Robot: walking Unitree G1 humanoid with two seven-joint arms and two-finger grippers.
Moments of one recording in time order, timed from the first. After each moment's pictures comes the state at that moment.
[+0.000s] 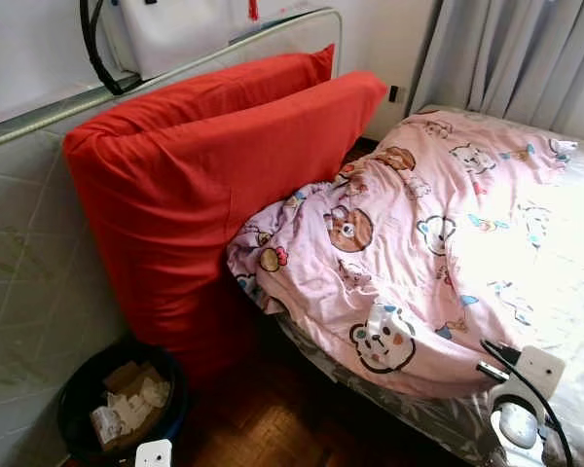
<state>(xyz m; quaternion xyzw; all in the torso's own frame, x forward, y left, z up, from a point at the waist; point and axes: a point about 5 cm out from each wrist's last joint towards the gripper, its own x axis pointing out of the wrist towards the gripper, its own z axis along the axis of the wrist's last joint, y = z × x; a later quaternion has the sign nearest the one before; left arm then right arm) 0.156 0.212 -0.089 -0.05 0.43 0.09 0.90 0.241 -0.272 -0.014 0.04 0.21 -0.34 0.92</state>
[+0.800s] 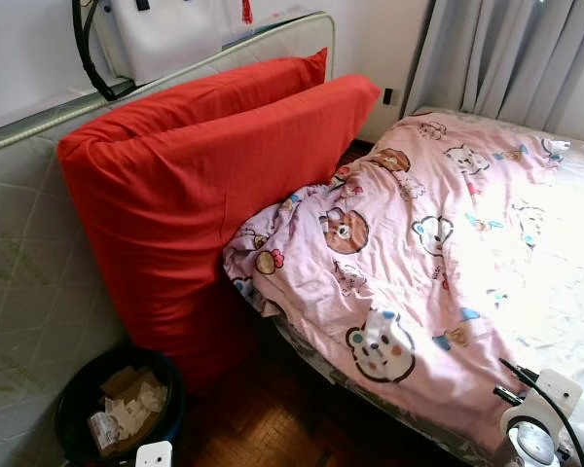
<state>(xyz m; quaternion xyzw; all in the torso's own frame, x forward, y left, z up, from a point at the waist) 0.155 0.212 -0.090 -0.05 0.44 0.09 0.89 0.225 -0.284 -0.026 0.08 0.25 -0.36 0.89</state>
